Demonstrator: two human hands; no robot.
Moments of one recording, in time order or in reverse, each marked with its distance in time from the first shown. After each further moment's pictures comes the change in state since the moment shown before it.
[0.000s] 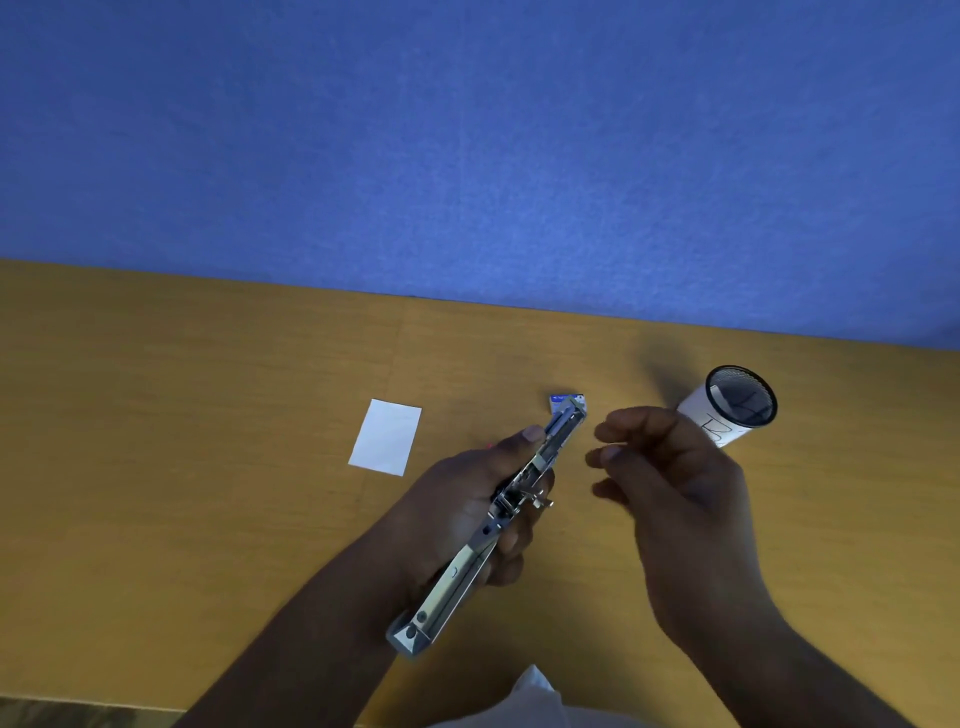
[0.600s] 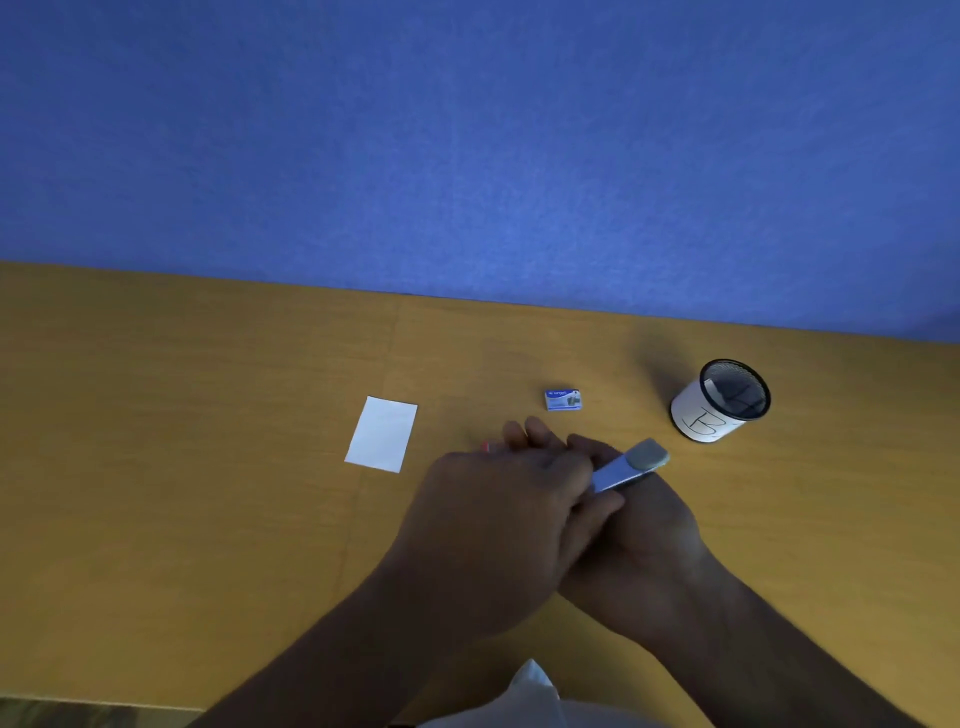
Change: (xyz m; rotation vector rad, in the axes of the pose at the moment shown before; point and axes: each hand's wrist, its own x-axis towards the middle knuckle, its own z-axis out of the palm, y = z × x) left_hand -0.016 0.005 0.026 1.304 0.260 0.828; right_hand 0.005 0.005 0.013 0.694 -0.114 0.913
